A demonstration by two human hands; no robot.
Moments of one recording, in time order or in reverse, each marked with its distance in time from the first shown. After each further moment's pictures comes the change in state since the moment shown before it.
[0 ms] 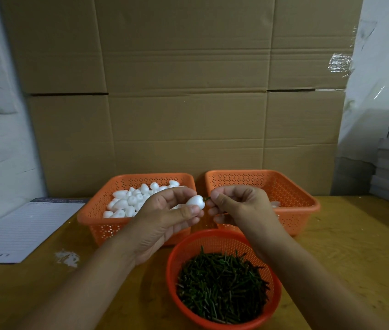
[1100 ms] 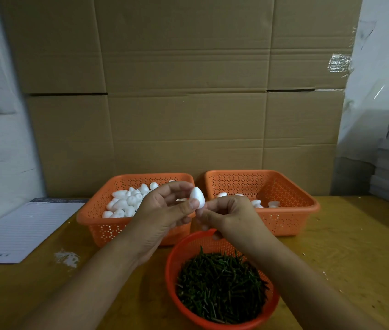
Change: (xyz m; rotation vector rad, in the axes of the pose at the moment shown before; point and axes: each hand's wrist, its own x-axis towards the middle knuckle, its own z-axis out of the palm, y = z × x) left_hand 0.001 -0.003 0.005 0.100 0.108 0.120; right_hand -0.002 0.008 0.010 -0.260 -0.150 0.008
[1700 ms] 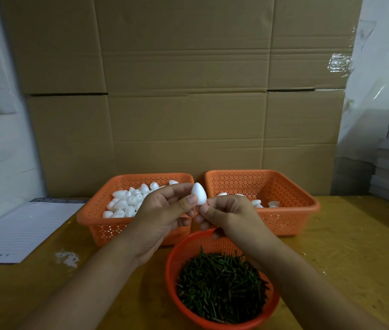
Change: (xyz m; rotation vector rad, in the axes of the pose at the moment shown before) left_hand 0.000 0.000 0.001 0.055 -0.047 0.005; right_hand -0.005 -0.007 0.000 0.077 -0.057 0.023
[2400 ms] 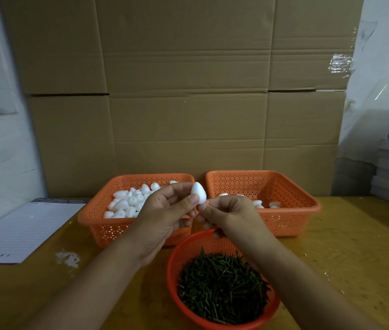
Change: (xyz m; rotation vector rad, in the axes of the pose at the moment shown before) left_hand -0.001 -0.001 0.002 -0.026 0.001 0.007; right_hand 0.001 0.002 0.005 0.026 0.095 0.003
